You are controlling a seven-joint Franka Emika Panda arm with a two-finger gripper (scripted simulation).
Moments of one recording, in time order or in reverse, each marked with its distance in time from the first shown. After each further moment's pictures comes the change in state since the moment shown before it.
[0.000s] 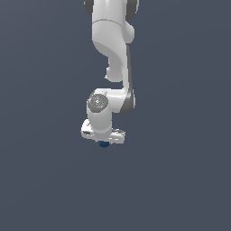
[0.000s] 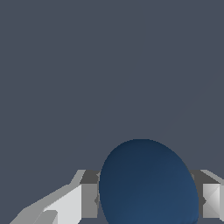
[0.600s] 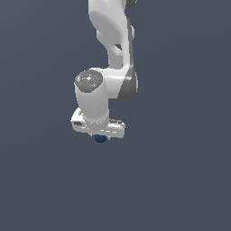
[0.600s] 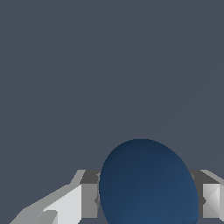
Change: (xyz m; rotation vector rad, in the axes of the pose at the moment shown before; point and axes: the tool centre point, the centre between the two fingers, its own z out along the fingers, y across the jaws) arm 0.022 0.003 -0.100 0.000 0.001 0.000
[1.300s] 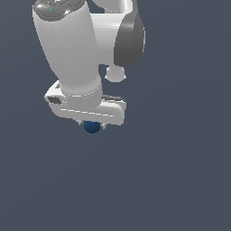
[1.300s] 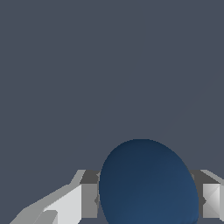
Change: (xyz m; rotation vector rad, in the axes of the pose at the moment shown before) arm 0.034 0.005 -0.140 0.000 0.002 0.000
